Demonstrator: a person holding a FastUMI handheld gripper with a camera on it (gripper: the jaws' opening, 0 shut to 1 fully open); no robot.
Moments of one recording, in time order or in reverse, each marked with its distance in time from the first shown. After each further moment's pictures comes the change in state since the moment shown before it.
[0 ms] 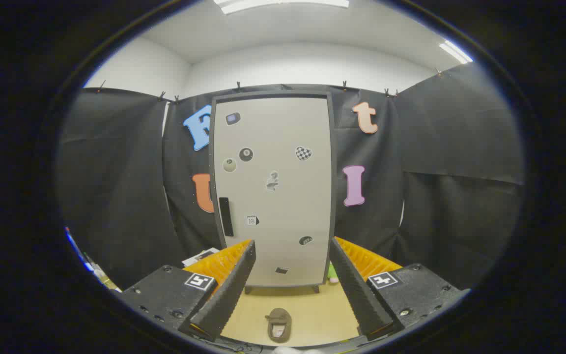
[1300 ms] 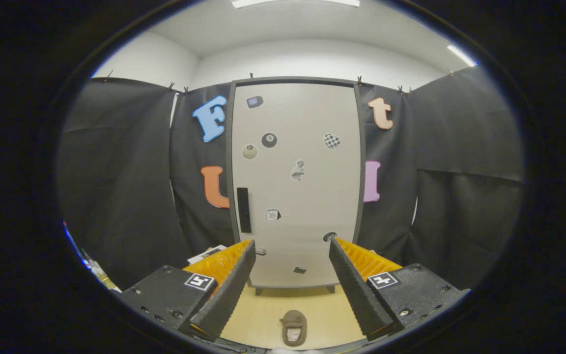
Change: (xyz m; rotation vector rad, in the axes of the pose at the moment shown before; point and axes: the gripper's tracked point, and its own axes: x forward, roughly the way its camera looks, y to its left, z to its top) arm 0.058 0.079 -0.040 -0.014 0.027 0.051
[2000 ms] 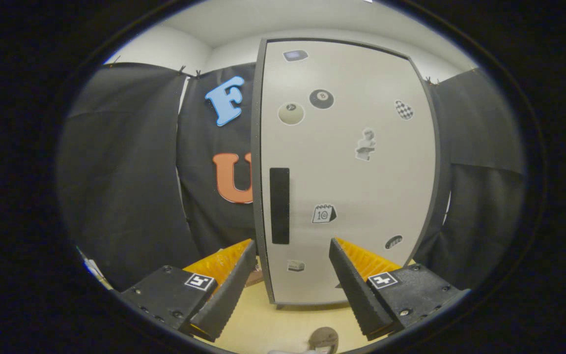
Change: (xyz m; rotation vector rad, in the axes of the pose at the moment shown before) arm 0.169 0.083 -0.027 -0.020 0.023 0.077
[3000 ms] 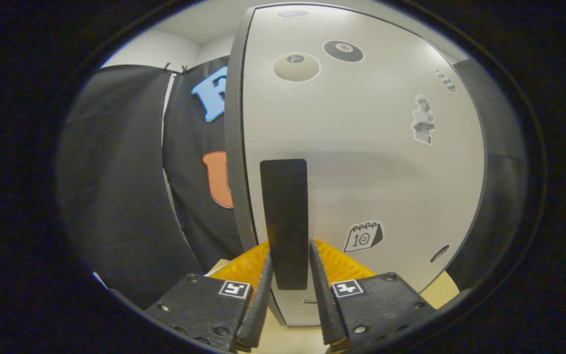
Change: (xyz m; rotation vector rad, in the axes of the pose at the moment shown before) arm 0.101 0.012 0.005 0.055 0.023 0.002
